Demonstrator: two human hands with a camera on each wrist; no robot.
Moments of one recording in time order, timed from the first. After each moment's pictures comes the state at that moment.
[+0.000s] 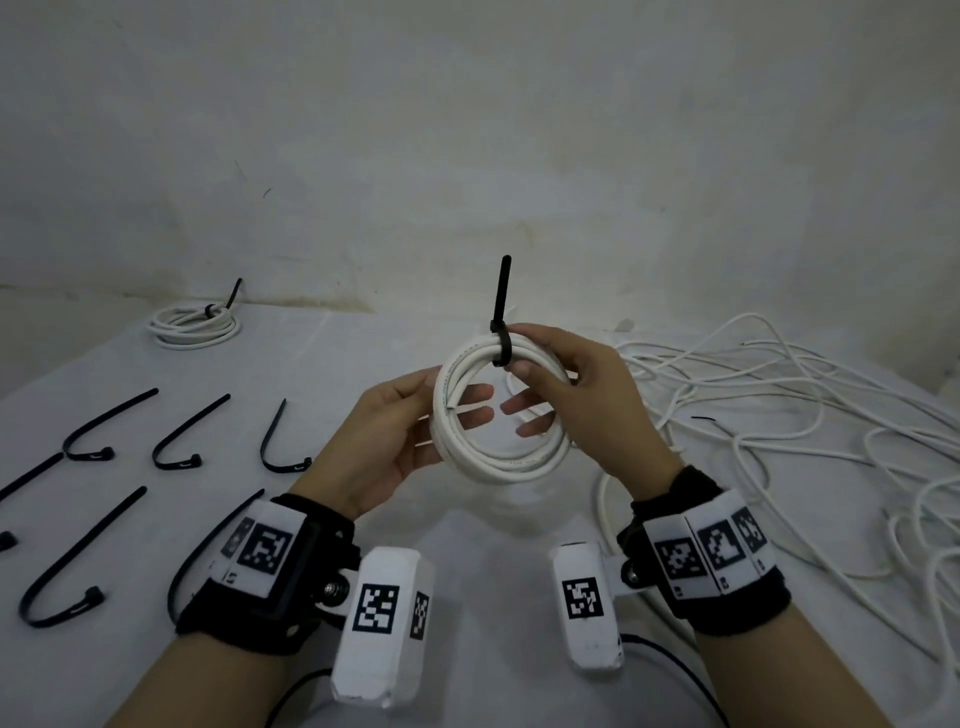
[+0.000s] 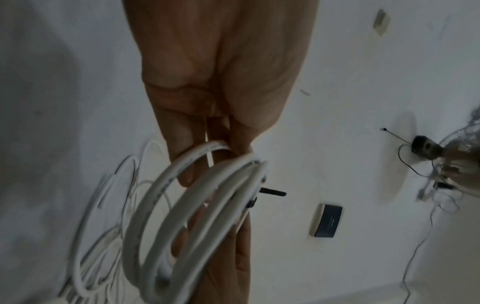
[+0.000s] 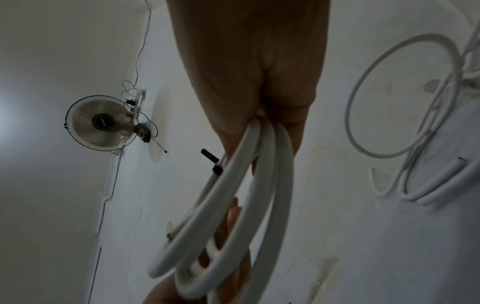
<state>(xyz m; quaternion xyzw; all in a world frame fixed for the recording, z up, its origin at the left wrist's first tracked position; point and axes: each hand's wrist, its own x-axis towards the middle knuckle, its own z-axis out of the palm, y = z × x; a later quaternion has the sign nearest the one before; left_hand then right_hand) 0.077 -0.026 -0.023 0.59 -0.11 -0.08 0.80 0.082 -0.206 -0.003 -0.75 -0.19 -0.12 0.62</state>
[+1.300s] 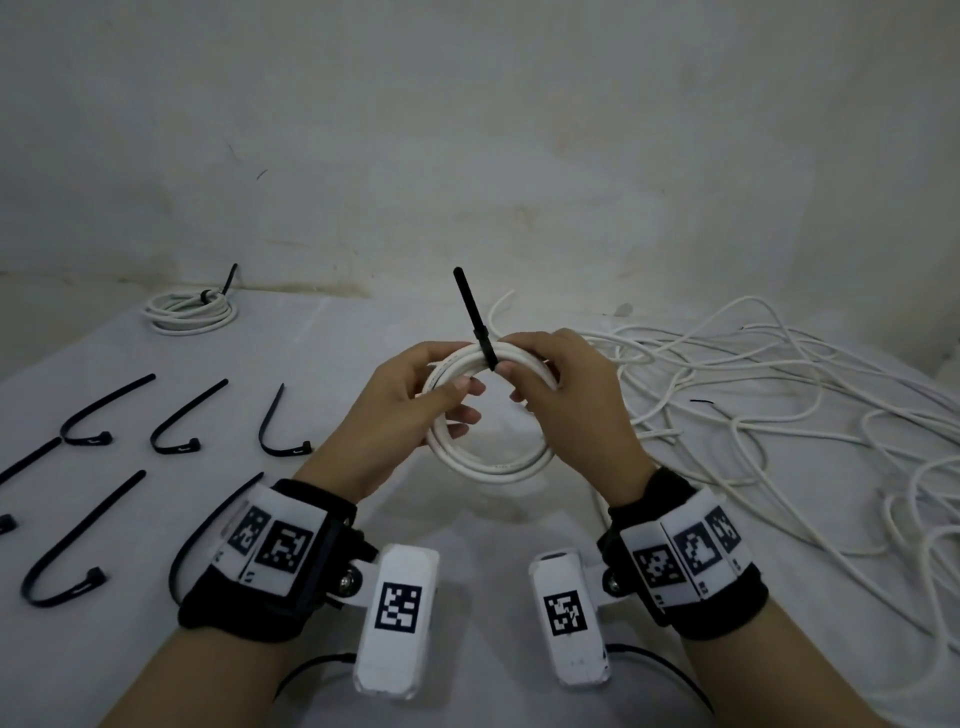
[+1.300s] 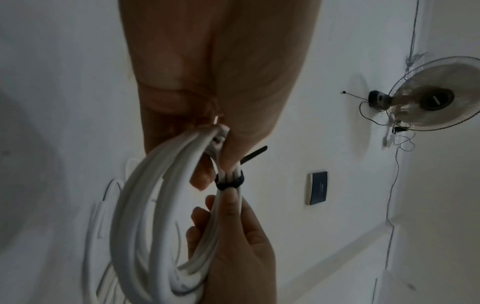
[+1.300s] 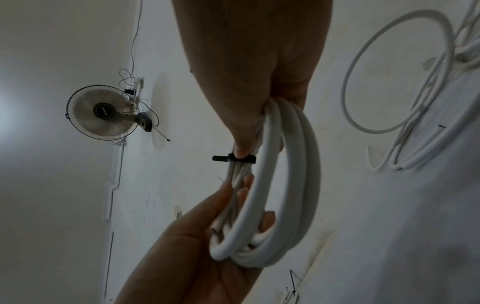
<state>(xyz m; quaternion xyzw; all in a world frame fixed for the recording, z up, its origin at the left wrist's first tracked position) 0.075 -0.028 -0.026 0.70 -0.16 0.00 0.69 0.084 -0.196 -0.023 -0.82 -0.19 -0.26 0.47</state>
